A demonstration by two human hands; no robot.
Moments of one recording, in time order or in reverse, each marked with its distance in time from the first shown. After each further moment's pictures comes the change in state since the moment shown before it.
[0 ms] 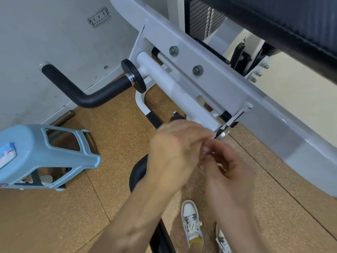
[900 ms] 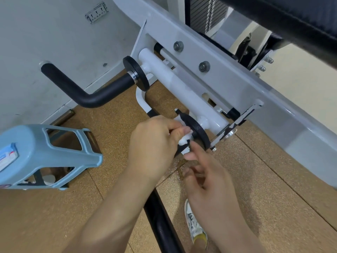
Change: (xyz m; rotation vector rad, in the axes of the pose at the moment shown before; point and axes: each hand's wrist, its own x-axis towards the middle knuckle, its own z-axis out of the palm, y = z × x) left_hand 0.010 -0.034 -0.028 0.118 -0.210 -0.343; right_hand -0.014 0.010 0.020 -0.409 -0.306 -0.144
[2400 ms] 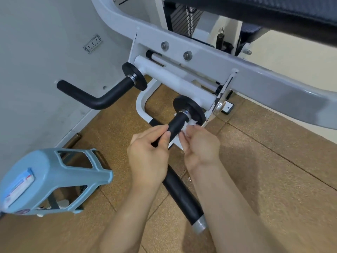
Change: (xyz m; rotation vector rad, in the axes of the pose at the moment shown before) left_hand -0.071 -0.025 0.004 -0.161 0.218 -0.085; right_hand 0.022 -0.018 0.035 1.356 0.409 0.685
